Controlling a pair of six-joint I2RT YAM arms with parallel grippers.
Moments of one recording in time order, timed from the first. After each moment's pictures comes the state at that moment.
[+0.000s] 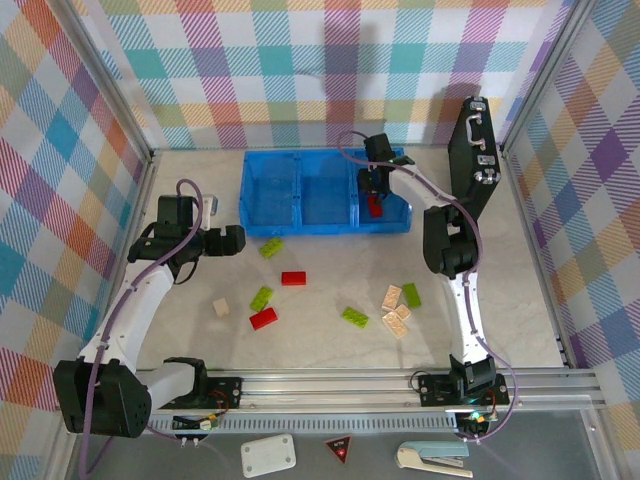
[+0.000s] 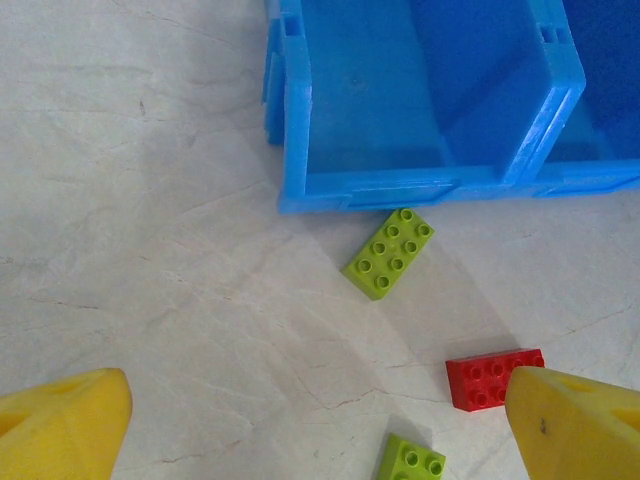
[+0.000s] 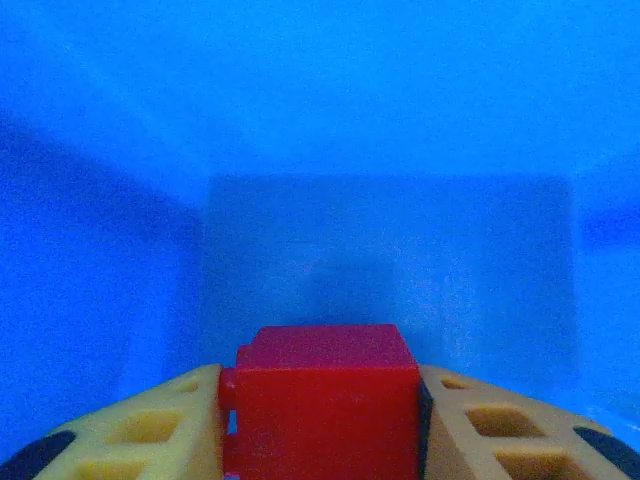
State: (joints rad) left arm -0.08 1.13 0.96 -0.66 0.16 -0.10; right arm 0.35 2.37 2.01 -0.60 0.11 0.26
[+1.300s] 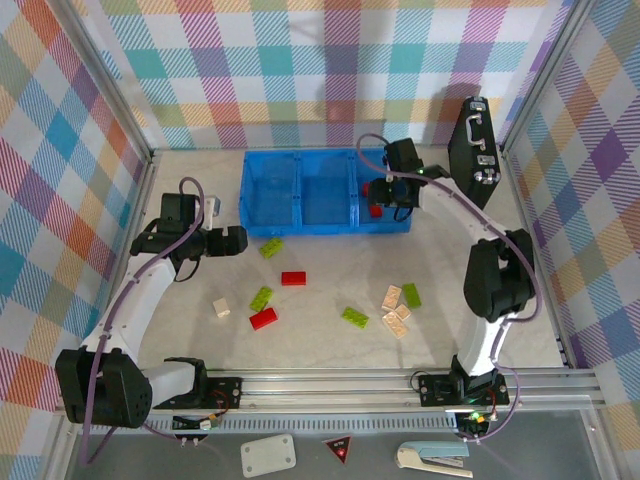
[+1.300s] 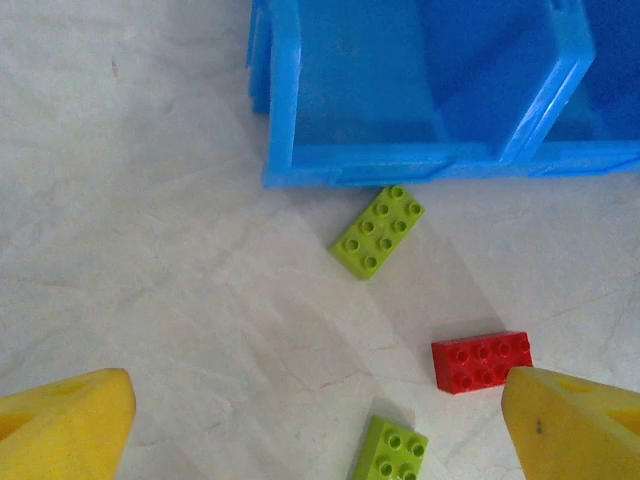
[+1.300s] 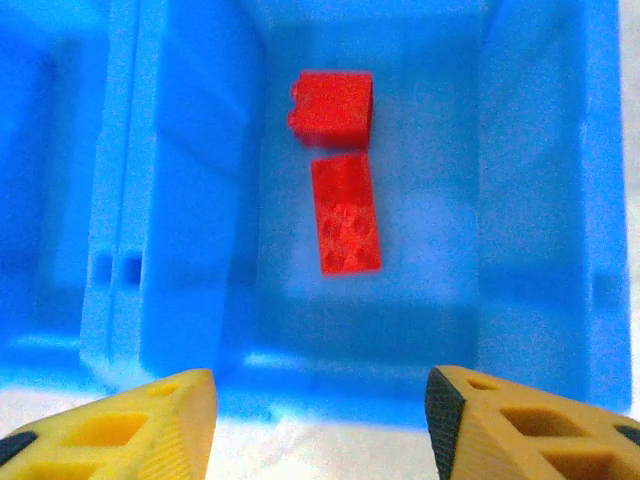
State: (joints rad) left arm -0.08 1.19 0.99 -0.71 0.20 -0.13; right arm 0.38 1.81 1.53 -0.70 0.02 0.32
